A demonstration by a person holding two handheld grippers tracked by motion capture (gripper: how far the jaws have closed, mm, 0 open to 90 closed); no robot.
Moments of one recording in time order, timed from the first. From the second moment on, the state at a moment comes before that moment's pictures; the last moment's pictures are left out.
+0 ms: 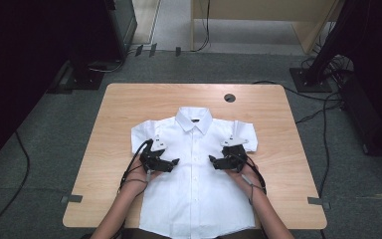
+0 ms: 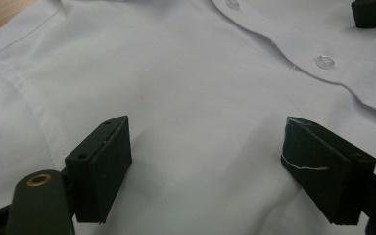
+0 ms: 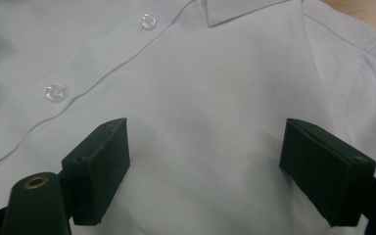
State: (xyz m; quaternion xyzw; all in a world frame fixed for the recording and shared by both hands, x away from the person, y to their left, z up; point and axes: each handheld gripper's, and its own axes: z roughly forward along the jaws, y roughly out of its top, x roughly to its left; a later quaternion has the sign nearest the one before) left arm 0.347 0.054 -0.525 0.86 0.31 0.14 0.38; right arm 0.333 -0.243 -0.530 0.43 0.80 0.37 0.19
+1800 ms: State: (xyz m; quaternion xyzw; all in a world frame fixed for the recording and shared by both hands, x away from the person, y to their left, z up) left arm 0.336 0.051 -0.525 0.86 0.31 0.14 0.38; right arm 0.320 -0.237 -0.530 0.41 0.81 0.38 0.18
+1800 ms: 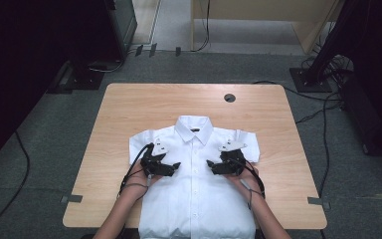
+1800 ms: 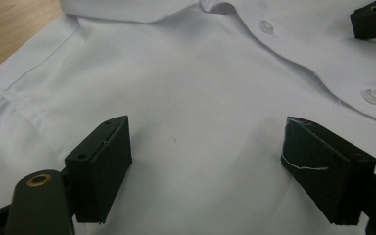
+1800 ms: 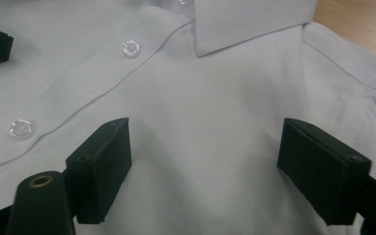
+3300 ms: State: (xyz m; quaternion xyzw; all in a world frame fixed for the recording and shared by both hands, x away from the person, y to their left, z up) left arm 0.336 0.051 -0.525 0.86 0.31 0.14 0.38; right arm 0.343 -0.308 -0.528 0.47 0.78 0.36 0.21
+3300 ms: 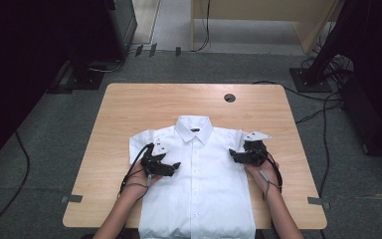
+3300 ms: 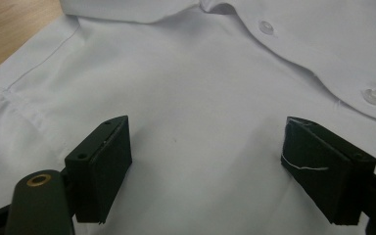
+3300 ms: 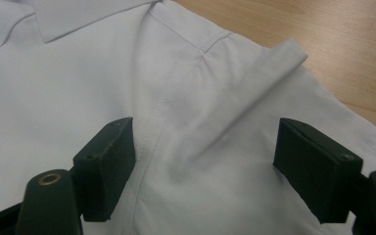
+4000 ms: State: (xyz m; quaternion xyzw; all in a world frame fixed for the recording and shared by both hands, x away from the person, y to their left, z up) left arm 0.336 0.051 -0.525 0.86 0.31 0.14 0.38; right arm 0.342 -0.336 -0.522 0.48 0.76 0.36 0.22
